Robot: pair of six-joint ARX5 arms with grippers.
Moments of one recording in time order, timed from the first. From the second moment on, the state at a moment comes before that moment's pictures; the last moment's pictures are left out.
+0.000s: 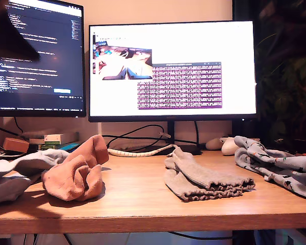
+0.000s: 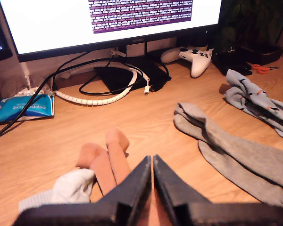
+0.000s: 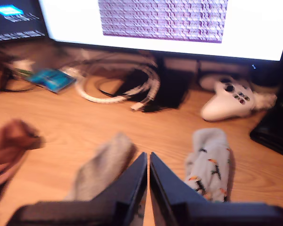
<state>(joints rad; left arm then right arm) -0.32 0.74 0.47 0.06 0.23 -0.05 0.26 0.88 0.52 0.12 -0.09 0.00</state>
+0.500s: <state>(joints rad) -0.32 0.55 0.47 -0.21 0.23 -0.05 0.26 0.55 0.47 -0.16 -0.07 0.00</state>
